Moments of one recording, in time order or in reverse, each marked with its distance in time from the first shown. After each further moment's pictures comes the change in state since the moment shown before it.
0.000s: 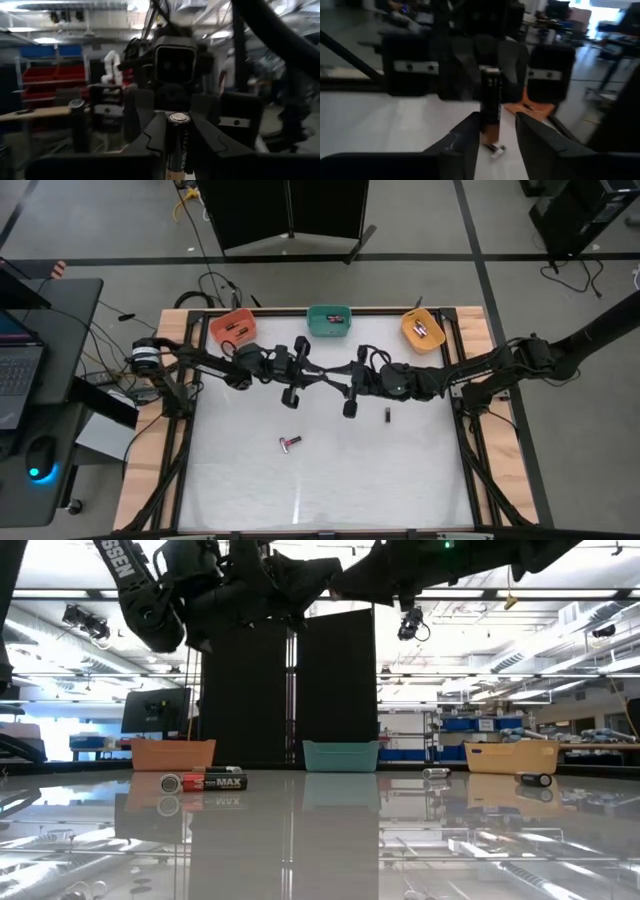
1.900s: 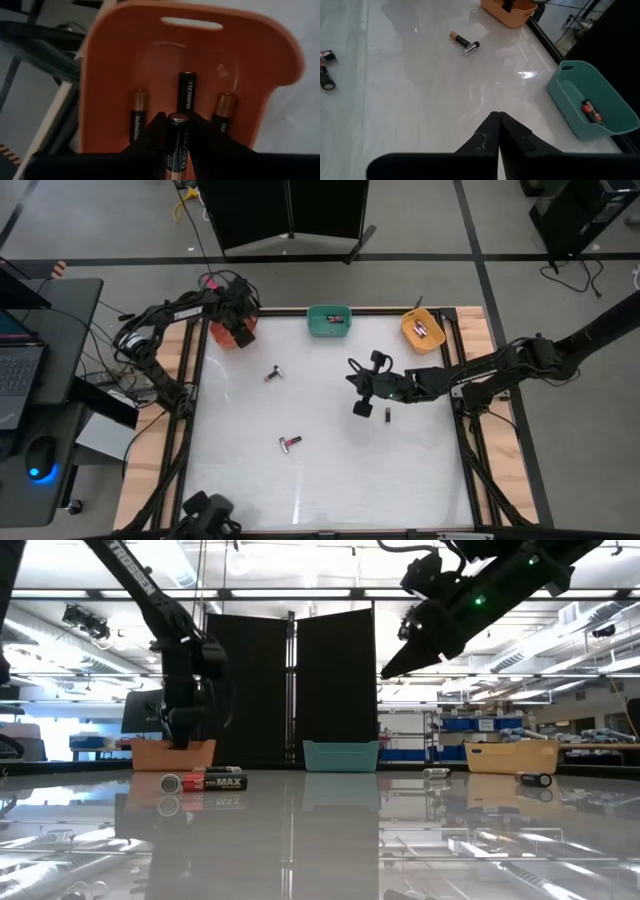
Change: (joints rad) left arm 0.813 -0.043 0.349 -2.046 -0.553 0.415; right arm 0.004 -0.050 -0.070 -0.463 0.137 0.114
